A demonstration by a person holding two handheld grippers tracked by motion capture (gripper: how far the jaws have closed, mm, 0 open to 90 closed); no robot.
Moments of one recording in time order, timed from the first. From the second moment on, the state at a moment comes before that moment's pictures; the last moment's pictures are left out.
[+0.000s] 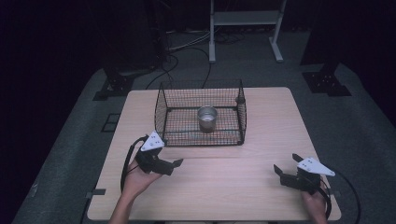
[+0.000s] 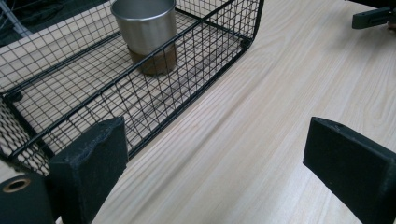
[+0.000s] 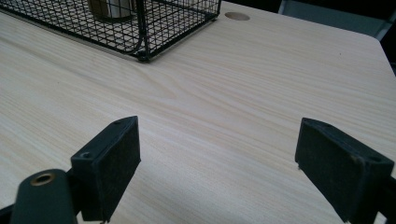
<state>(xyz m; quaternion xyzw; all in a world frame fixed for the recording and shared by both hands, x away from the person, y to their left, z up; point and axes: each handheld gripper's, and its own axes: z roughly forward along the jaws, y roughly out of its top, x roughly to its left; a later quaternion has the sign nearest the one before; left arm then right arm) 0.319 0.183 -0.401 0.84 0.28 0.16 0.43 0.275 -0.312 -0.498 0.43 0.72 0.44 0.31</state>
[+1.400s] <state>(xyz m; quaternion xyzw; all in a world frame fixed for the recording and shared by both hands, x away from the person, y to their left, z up) 0.270 0.237 -0.440 0.78 0.34 0.18 0.49 0.275 -0.311 -0.498 0.44 0.72 0.43 0.31</state>
